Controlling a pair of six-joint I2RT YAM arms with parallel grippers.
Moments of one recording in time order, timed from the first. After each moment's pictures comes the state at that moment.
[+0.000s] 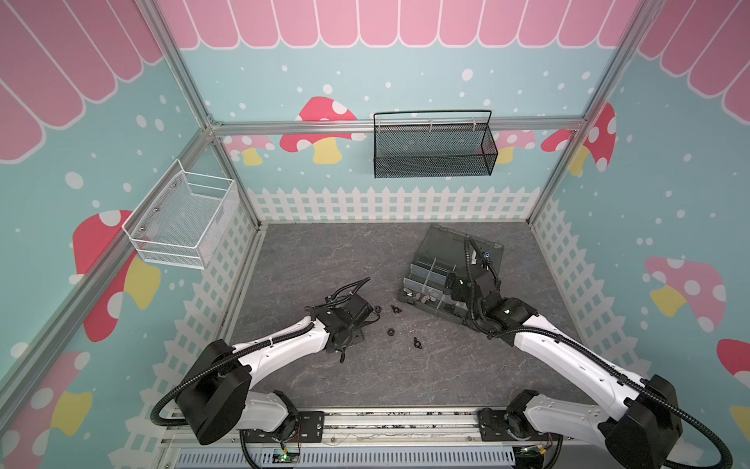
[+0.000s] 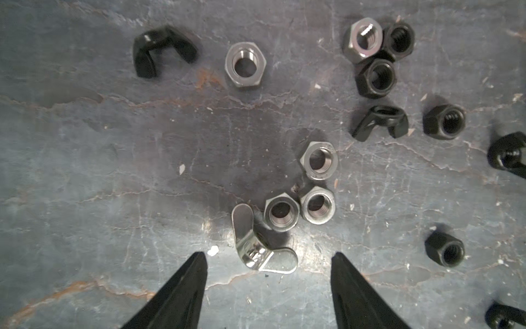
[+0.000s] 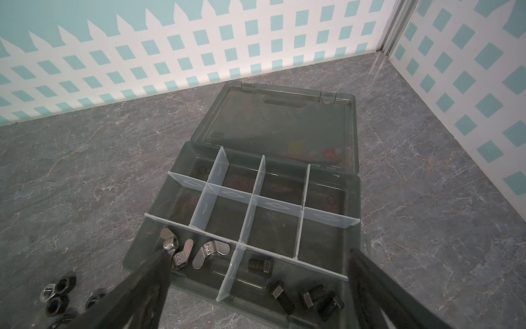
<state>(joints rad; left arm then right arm) -0.71 1.38 0.79 -0.73 -0.25 -1.06 0.63 1.16 0.90 -0.41 0.60 0.54</state>
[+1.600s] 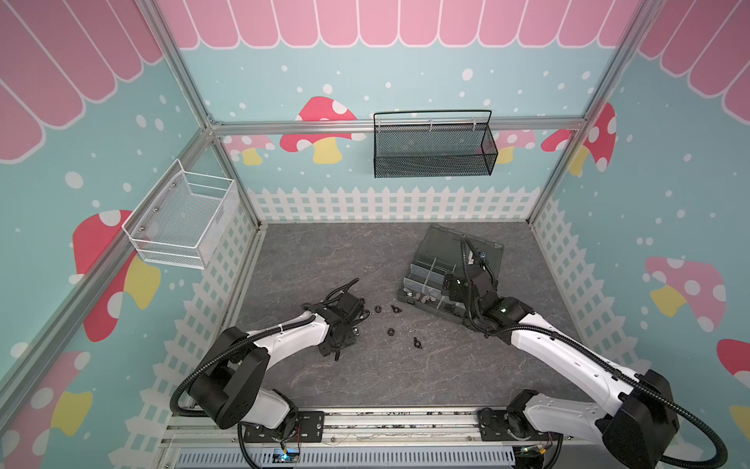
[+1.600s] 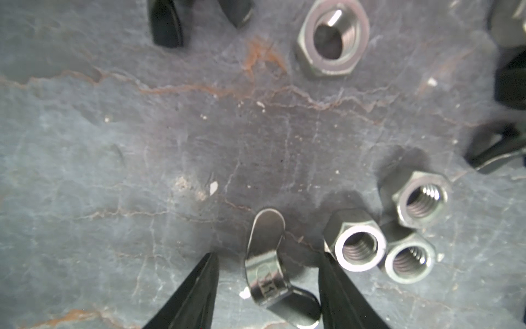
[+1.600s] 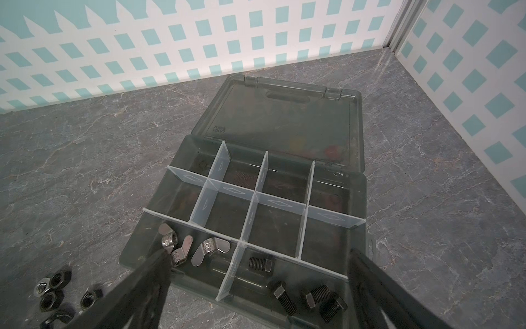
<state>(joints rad) -0.58 1.47 0.74 -0.67 -0.16 -1.02 0.63 1.18 0.90 -0.40 0.59 0.53</state>
